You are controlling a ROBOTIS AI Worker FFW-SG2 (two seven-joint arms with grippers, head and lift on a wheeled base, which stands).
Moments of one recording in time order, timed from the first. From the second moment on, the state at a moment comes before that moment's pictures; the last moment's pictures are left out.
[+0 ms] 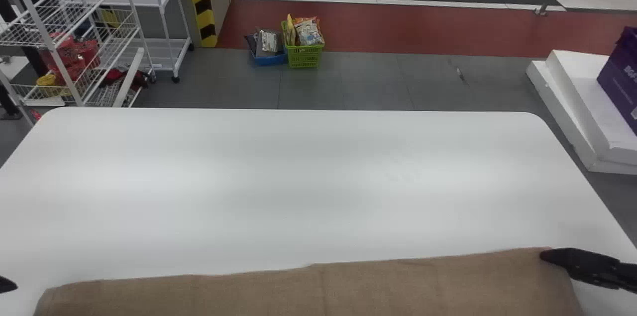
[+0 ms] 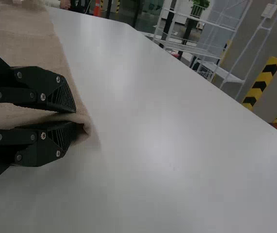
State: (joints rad) left arm 0.62 0.30 0.65 -2.04 -0.22 -0.06 -1.31; right arm -0.02 -0.47 -0.56 -1.49 -0.12 1.45 1.36
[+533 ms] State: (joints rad) left arm 0.60 0.30 0.64 -2.00 -0.20 -0.03 -1.30; right arm -0.04 -0.48 -0.54 -1.48 -0.12 1.45 1.36
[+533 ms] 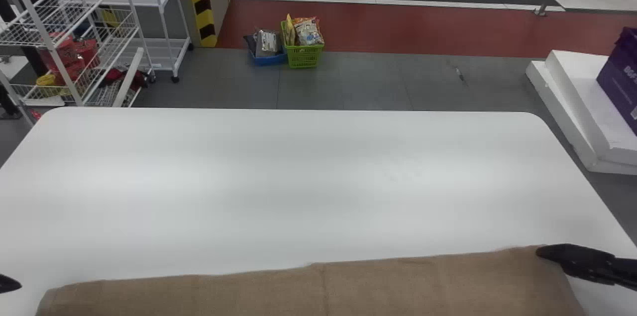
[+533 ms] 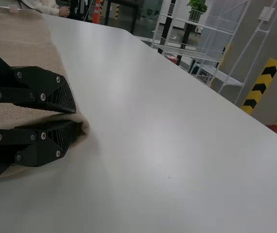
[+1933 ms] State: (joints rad) left arm 0.49 0.26 0.65 -2.14 0.11 1.11 -1.12; right arm -0.04 -0.48 -0.49 -1.41 -0.09 1.34 1.33
